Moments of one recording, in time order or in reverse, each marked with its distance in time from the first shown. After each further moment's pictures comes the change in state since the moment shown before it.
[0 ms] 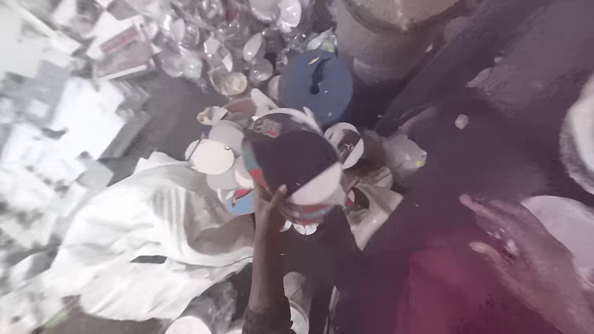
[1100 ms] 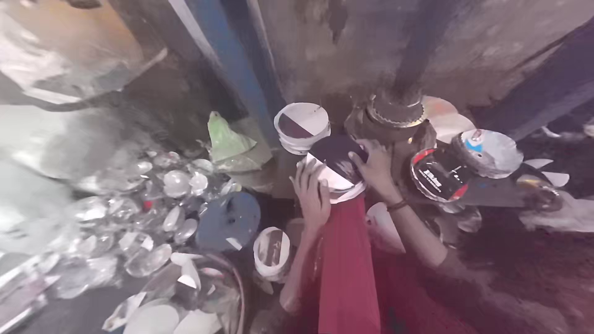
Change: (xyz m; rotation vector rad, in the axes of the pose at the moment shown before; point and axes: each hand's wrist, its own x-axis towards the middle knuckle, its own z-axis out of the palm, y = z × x) left_hand -0.023 0.020 0.374 0.483 -0.577 0.989; right_hand 0.058 0.064 -0.137 -0.091 0.771 0.326
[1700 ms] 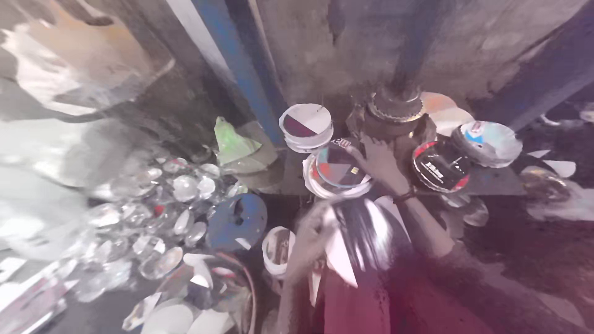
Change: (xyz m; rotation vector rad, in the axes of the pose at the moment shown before) left_hand -0.036 0.048 -0.089 -0.775 -0.429 -0.251; right_hand -0.010 -0.025 -0.019 -0.292 -0.131 0.005
